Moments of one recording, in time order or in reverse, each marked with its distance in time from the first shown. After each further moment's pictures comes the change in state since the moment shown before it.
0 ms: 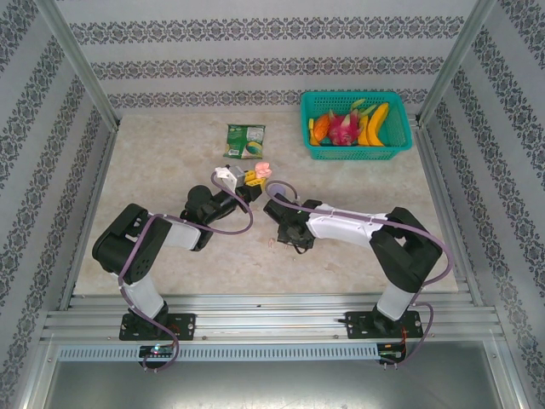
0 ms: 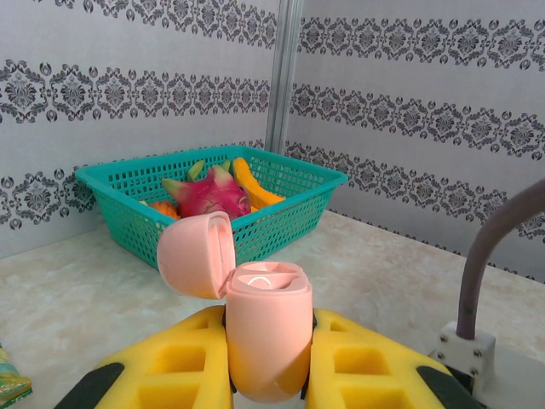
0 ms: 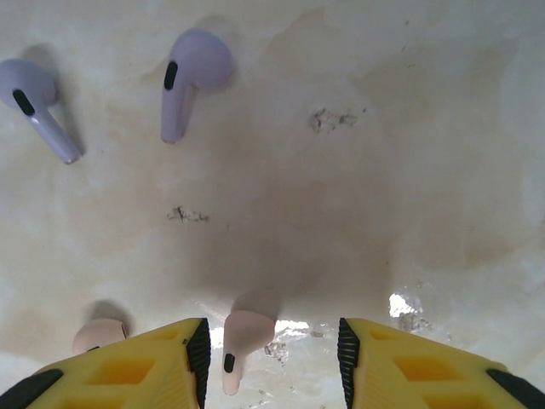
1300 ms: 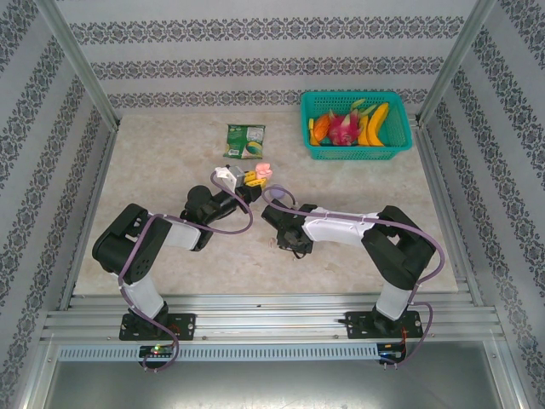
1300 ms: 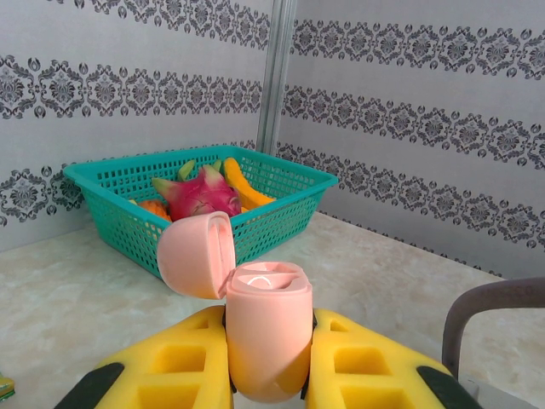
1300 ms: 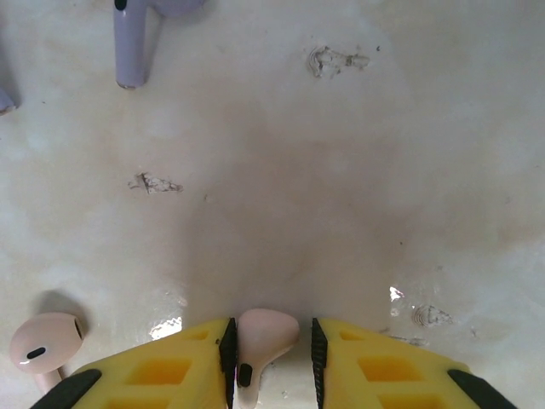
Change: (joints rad) left arm 0.000 0.000 0.000 0.006 0.018 -0.029; right arm 0.017 0.036 -0.023 0.017 -0.012 0.013
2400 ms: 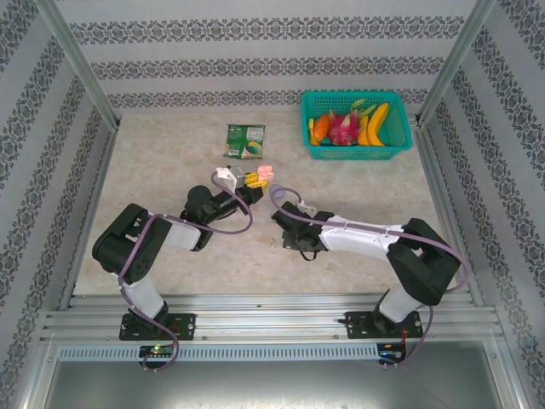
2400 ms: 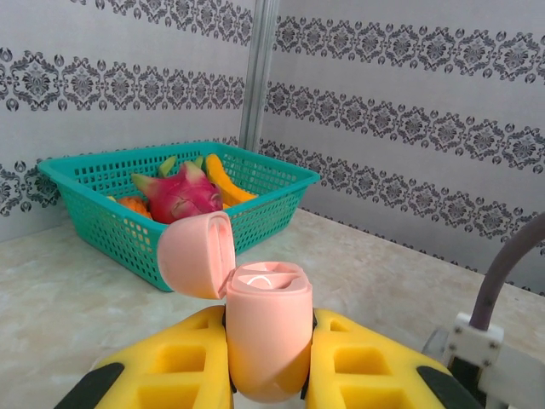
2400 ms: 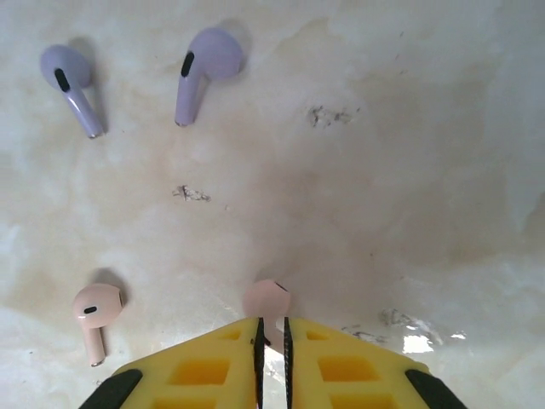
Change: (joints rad) left arm 0.000 0.000 0.000 0.000 0.048 -0.020; right arm 0.000 -0.184 -0.146 0.140 0.053 -0.085
